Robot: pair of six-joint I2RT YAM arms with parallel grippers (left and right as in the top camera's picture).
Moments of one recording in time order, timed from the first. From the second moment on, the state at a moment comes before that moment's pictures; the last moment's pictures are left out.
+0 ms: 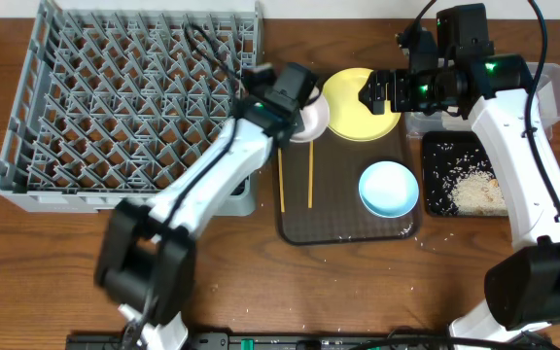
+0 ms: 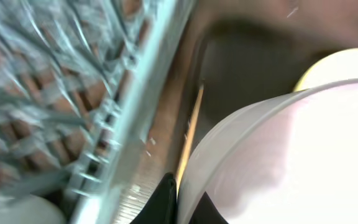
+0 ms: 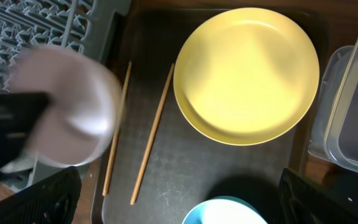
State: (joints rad) left arm -0.53 1.85 1.50 -0.71 -0.34 -0.75; right arm 0.15 1.78 1.70 -0.97 -0.37 0.10
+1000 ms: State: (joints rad) left arm -0.52 1.90 1.35 -0.67 -1.49 -0.38; right arm 0.15 1.78 1.70 -0.97 -0.37 0.10
